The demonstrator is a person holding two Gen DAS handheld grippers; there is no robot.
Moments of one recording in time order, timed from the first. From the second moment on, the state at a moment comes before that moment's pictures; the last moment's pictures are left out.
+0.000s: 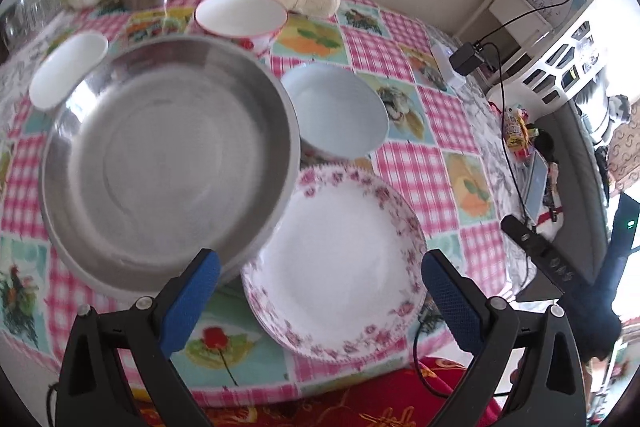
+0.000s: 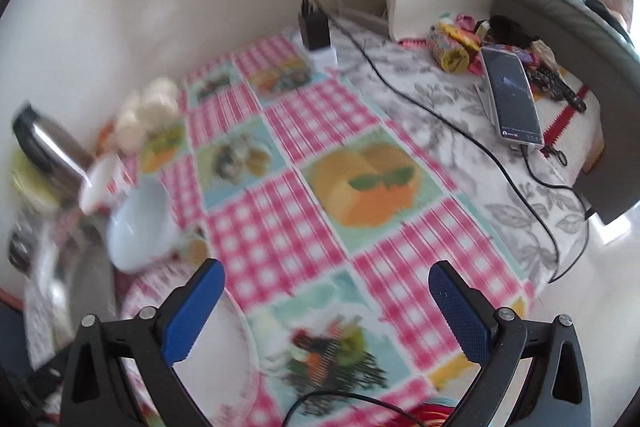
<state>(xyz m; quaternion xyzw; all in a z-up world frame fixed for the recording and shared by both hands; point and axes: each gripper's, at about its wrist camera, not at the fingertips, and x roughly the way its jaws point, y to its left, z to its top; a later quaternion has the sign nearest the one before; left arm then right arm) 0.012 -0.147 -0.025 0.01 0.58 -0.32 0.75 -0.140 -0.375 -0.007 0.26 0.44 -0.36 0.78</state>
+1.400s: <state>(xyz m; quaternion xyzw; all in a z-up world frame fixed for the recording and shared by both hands) 0.004 -0.150 -0.100 0.03 0.68 -0.25 0.69 -0.094 -0.360 -0.095 0.36 0.53 -0.16 0.75</state>
